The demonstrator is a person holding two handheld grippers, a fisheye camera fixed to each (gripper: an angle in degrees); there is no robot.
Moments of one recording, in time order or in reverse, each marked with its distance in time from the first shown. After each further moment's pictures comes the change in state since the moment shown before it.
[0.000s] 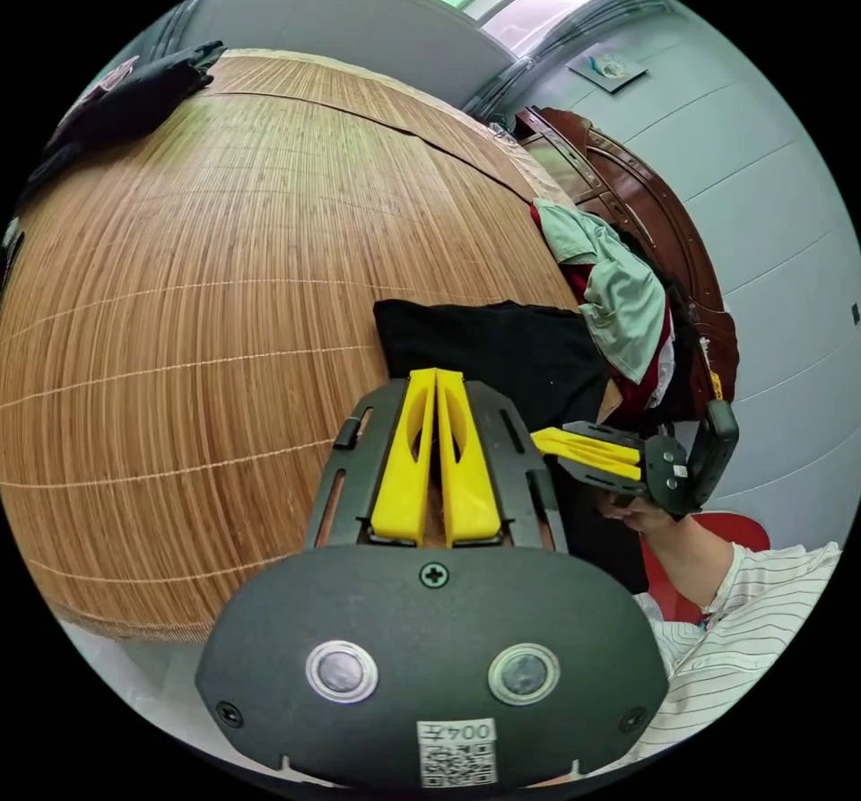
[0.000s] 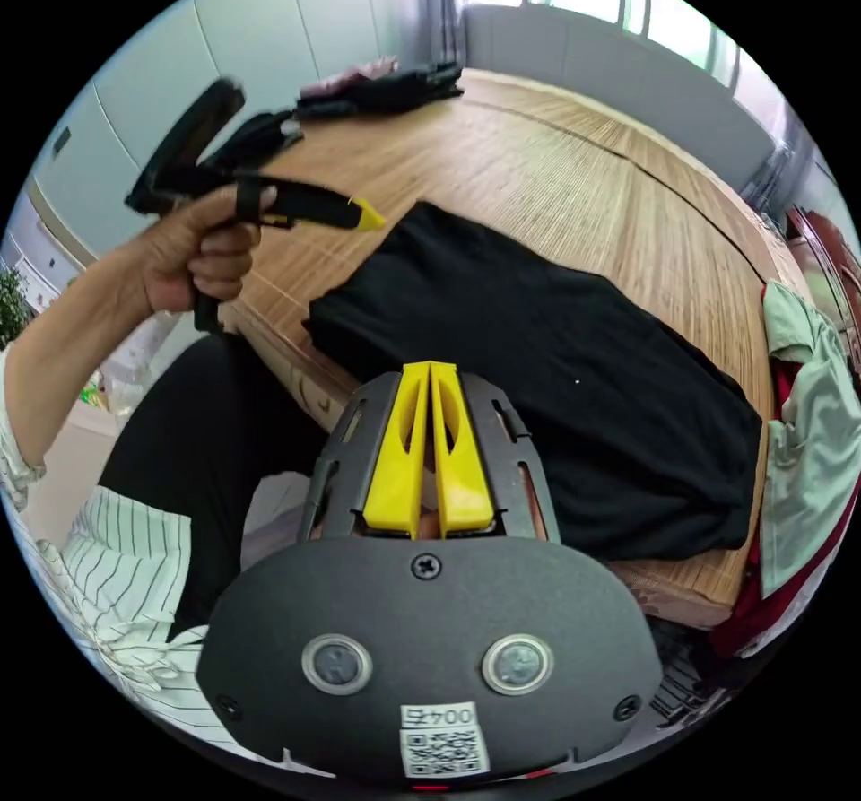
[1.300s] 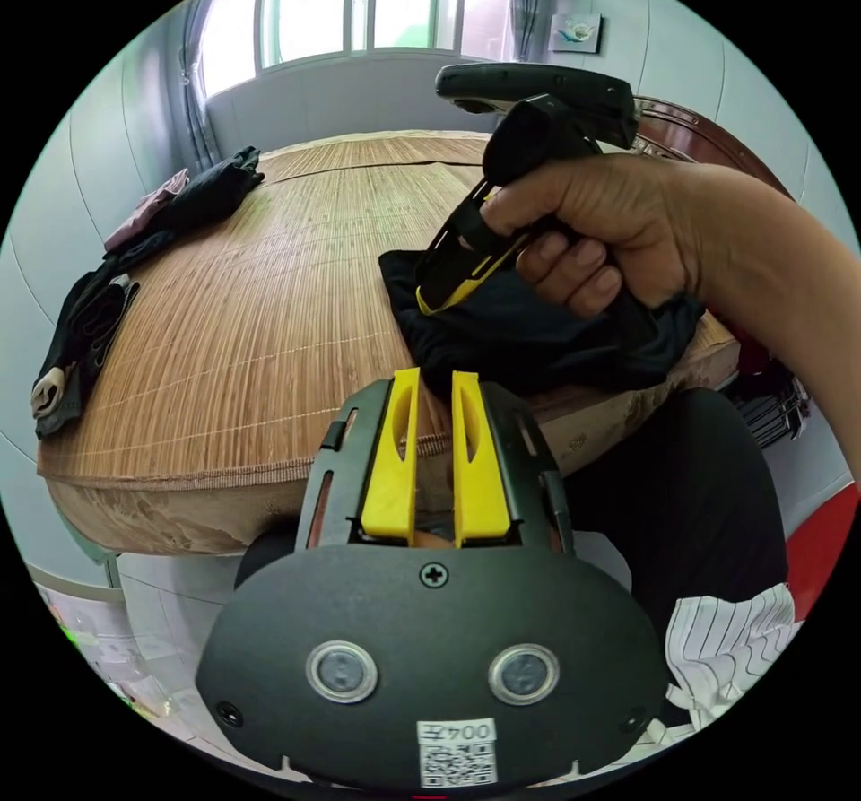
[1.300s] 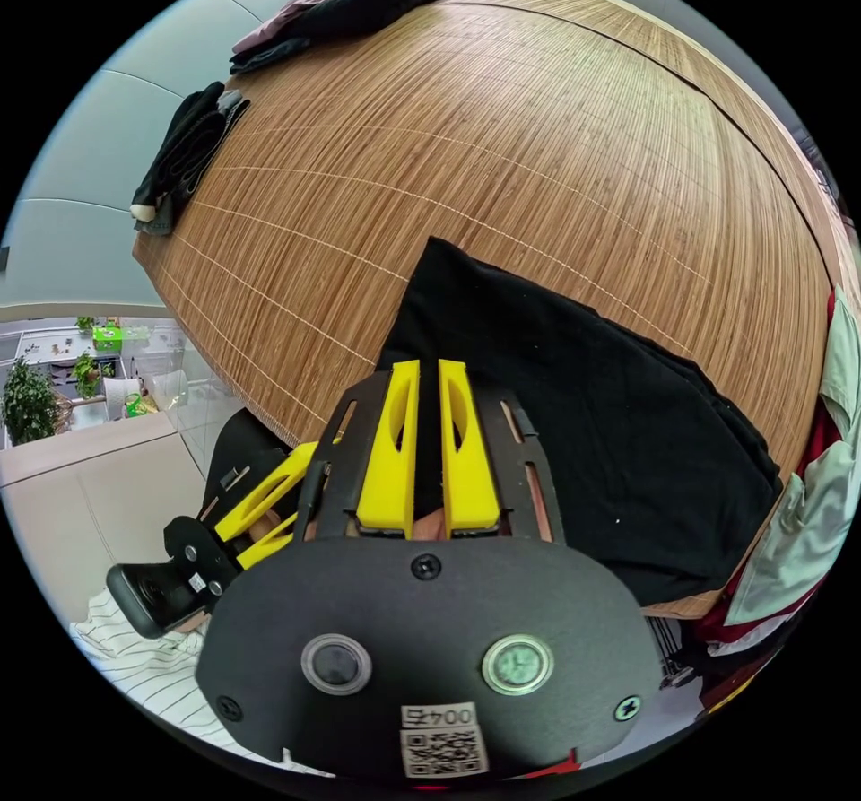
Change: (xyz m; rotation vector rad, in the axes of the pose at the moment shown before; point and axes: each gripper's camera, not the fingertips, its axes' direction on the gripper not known) left arm 0.203 0.185 -0.013 0.143 -0.471 0.151; right arm 0.064 -0.207 0.257 -0.406 -0.137 0.105
